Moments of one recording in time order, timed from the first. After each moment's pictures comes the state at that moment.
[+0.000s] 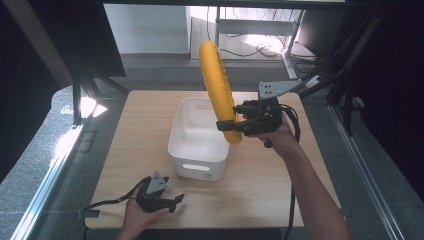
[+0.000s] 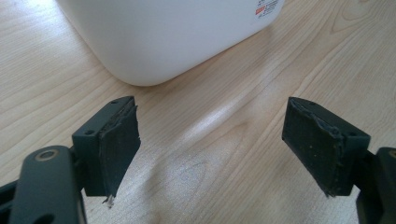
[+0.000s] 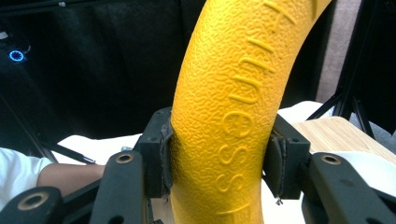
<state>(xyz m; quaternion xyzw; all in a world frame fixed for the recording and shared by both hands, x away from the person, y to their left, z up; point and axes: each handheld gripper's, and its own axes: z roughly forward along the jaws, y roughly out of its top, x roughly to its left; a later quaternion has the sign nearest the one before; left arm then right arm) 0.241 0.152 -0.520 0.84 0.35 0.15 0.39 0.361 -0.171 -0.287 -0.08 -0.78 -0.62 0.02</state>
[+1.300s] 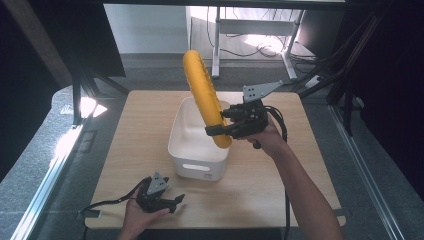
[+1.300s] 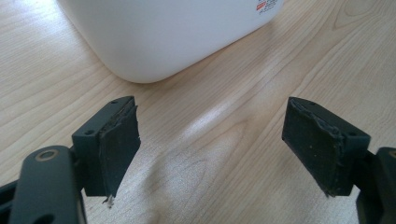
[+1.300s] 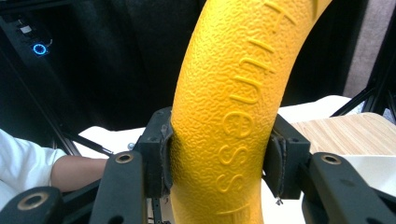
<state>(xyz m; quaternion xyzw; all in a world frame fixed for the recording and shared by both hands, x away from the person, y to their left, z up) 0.241 0.152 -0.521 0.84 0.35 0.15 0.38 0.372 -0.145 -0.304 -0.06 -0.79 -0.60 0.06</state>
